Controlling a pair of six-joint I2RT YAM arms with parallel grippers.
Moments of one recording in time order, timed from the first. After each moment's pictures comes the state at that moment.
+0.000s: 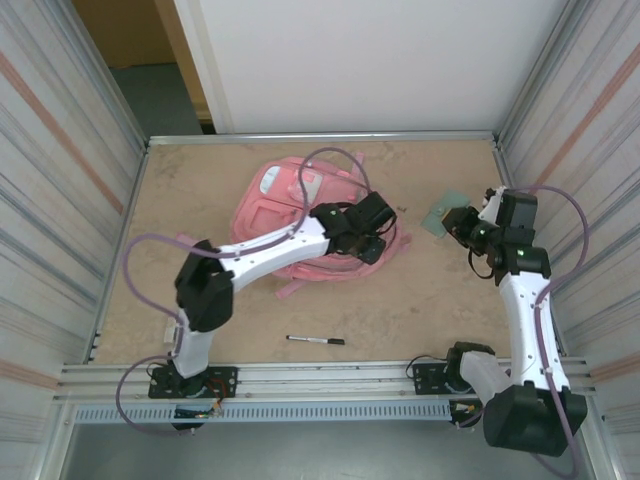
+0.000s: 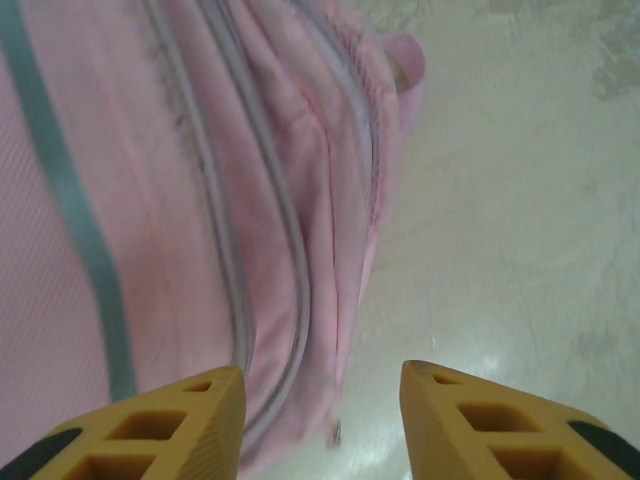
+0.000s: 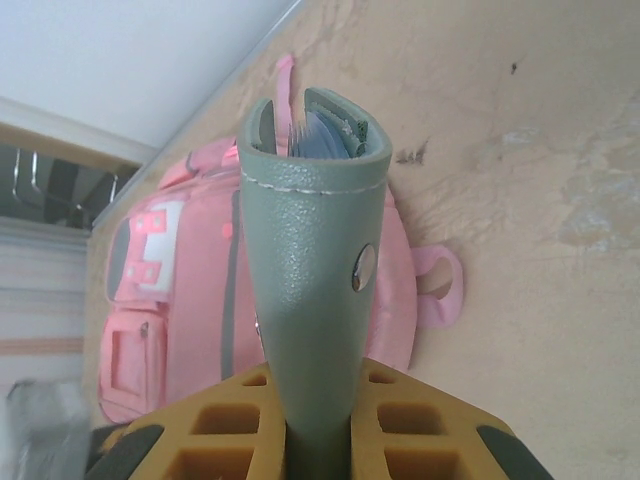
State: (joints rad) left arm -1.01 2.02 1.81 -0.83 -0.16 -0.34; right arm -0.16 0.94 0.88 -0.62 -0.46 0.61
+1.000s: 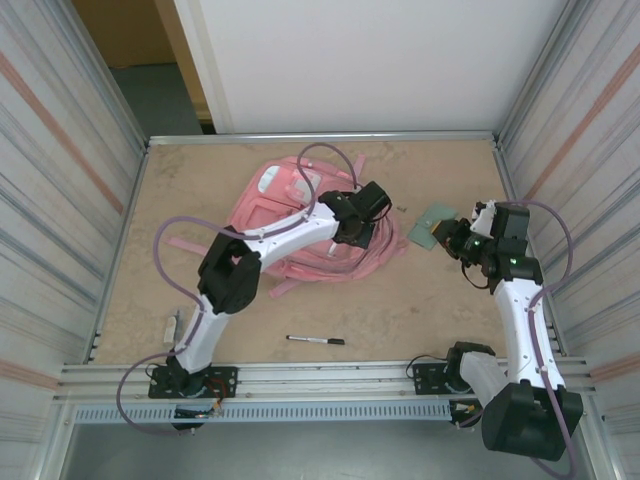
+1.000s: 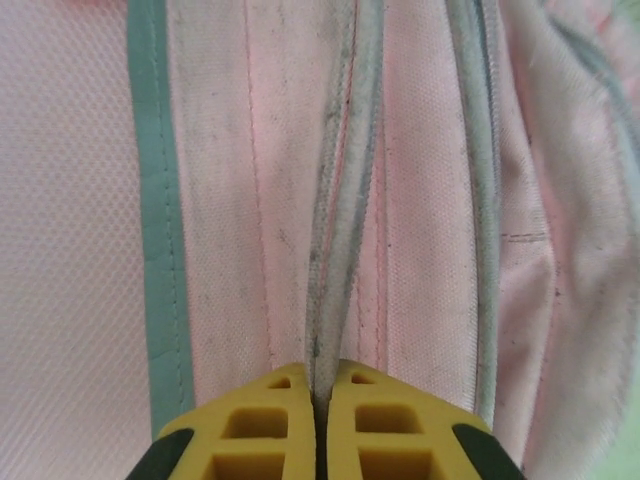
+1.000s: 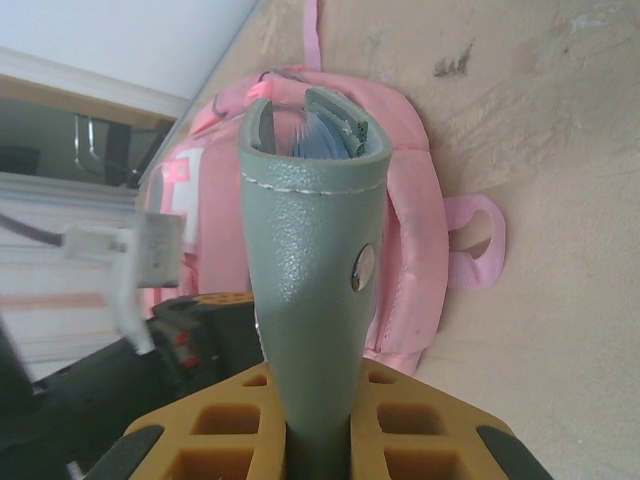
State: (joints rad) left arm -0.91 2.15 1.90 -0.91 -0.25 -0.45; right arm -0.16 0.93 0.76 -0.55 -0.61 0.67
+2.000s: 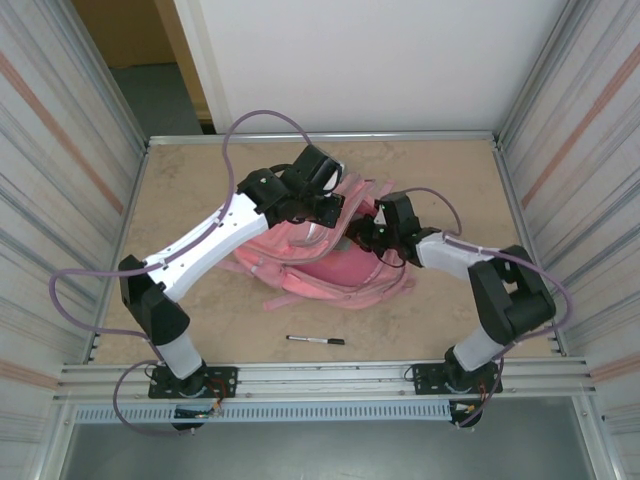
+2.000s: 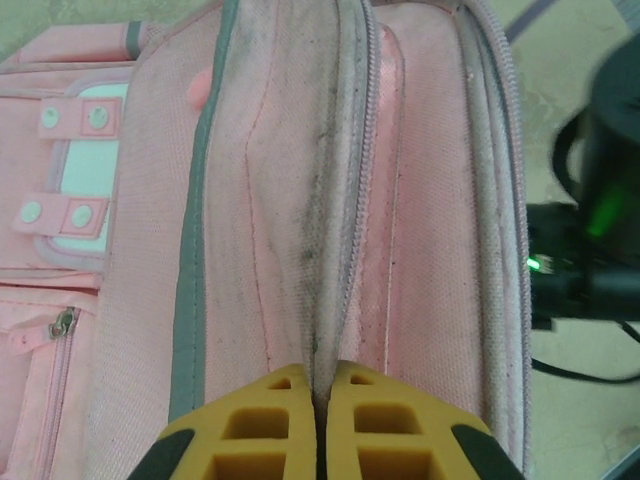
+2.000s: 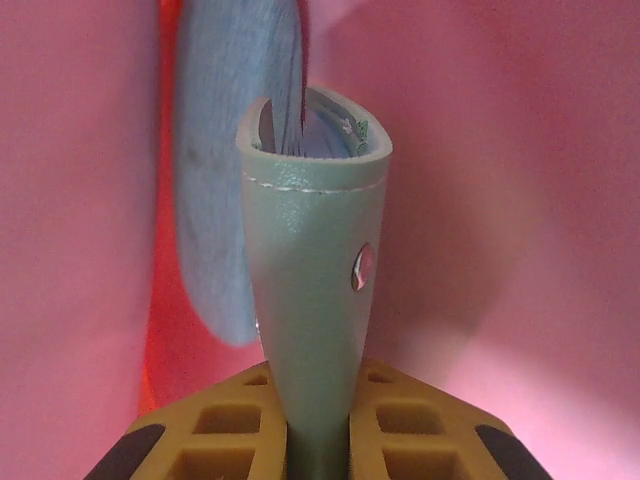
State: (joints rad) left arm -0.83 1.71 1.79 -0.97 -0.05 -0.34; right arm 0.45 1.62 0.83 0.09 -0.41 1.02
